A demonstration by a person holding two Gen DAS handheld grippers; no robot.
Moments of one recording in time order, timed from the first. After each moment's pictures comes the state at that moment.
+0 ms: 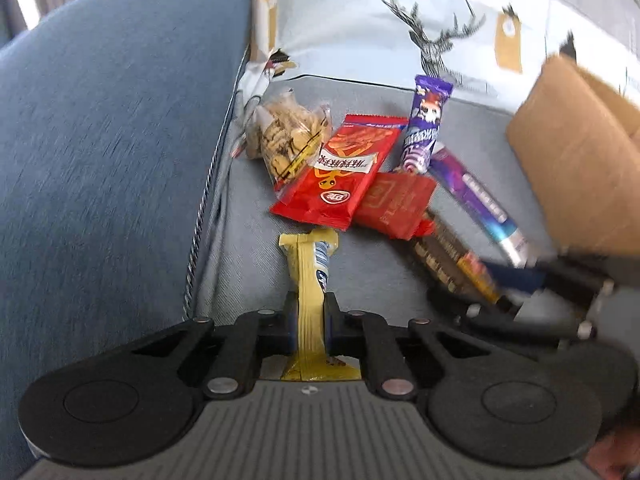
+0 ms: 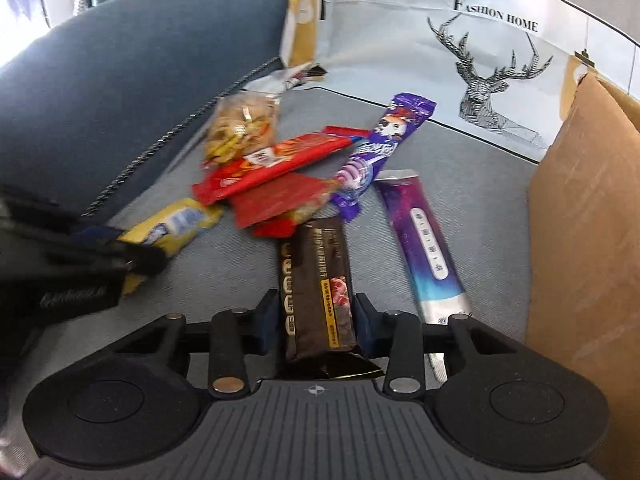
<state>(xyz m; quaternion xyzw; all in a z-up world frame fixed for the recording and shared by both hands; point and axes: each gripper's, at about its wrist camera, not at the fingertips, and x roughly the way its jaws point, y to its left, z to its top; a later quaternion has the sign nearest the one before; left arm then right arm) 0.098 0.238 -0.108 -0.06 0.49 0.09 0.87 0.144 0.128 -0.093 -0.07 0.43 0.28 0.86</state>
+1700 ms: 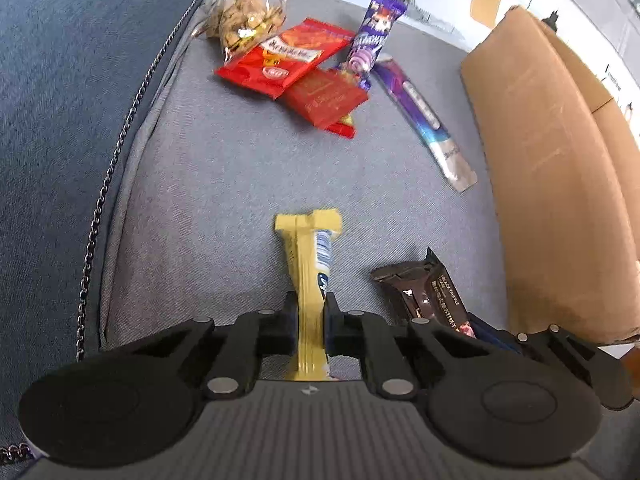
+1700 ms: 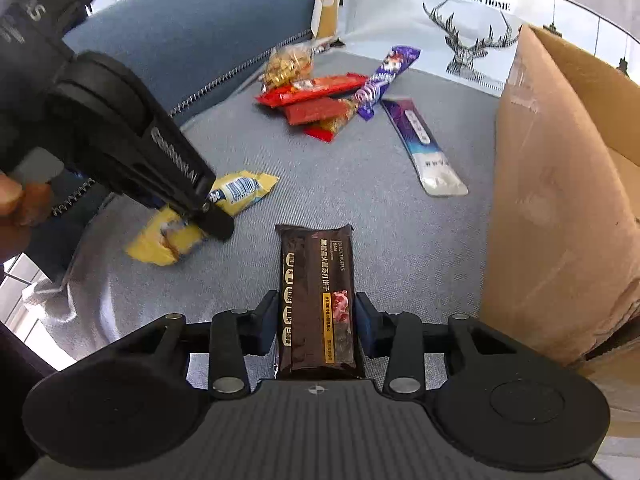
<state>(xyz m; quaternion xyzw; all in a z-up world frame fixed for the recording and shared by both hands) 0.055 0.203 -0.120 -0.14 0.56 0.04 0.82 0.032 0.054 -0.086 -0.07 0.42 0.29 0.86</state>
